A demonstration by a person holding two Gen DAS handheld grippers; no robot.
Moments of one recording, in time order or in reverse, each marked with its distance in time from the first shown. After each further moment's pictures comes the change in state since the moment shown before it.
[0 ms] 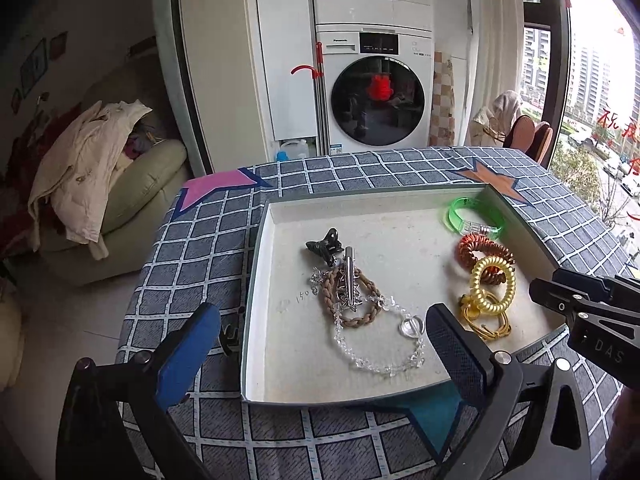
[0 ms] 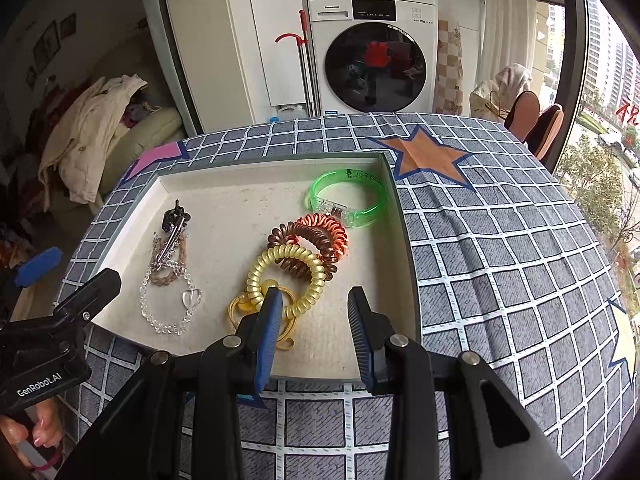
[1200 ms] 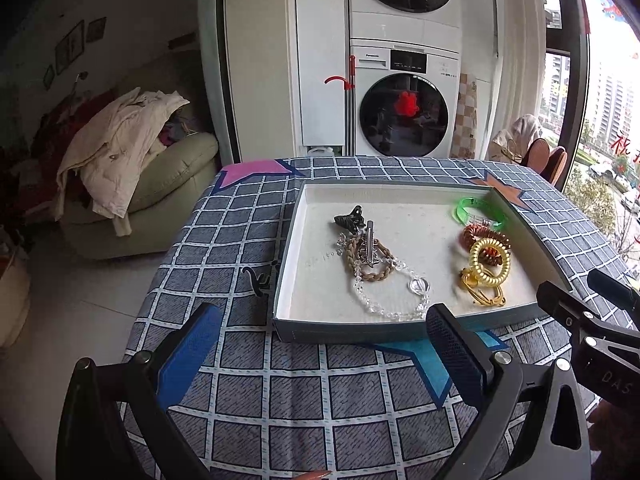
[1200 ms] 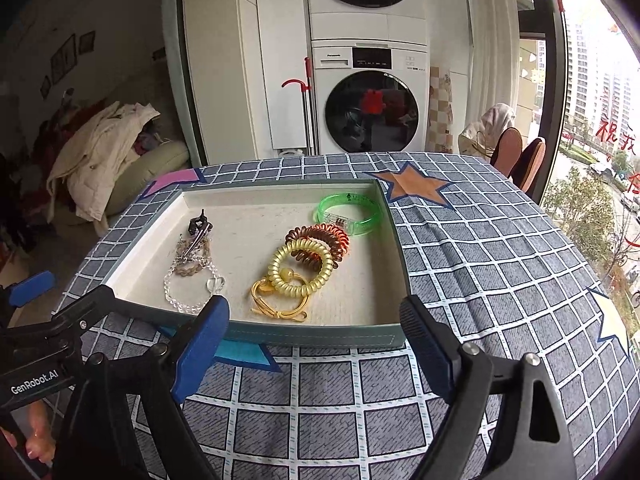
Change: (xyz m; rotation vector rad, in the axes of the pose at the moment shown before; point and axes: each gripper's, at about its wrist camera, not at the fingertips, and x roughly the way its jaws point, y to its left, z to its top) left arm -0.042 0.009 -0.045 -0.097 -0.058 0.066; right arm -0.045 0.013 -0.044 -0.018 -0.195 -0.021
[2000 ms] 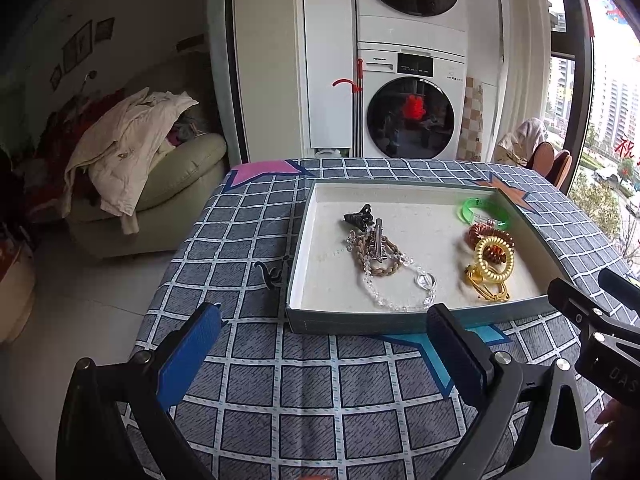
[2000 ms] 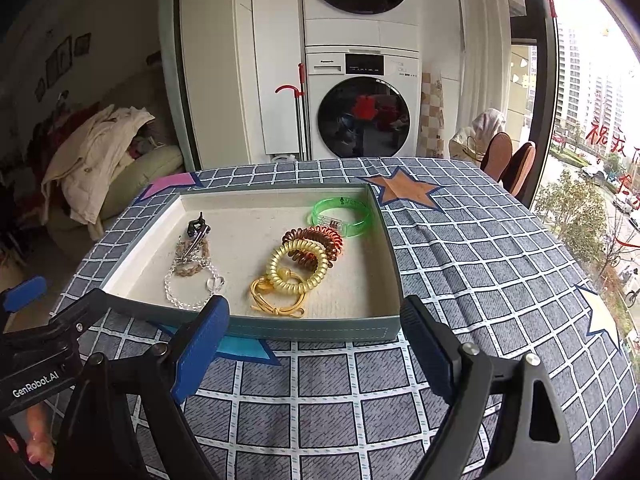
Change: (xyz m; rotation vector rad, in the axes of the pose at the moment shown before) left arm -0.007 0.005 -0.007 -0.011 -0.006 0.021; right arm -0.012 0.002 -0.003 -0.004 -0.019 -0.034
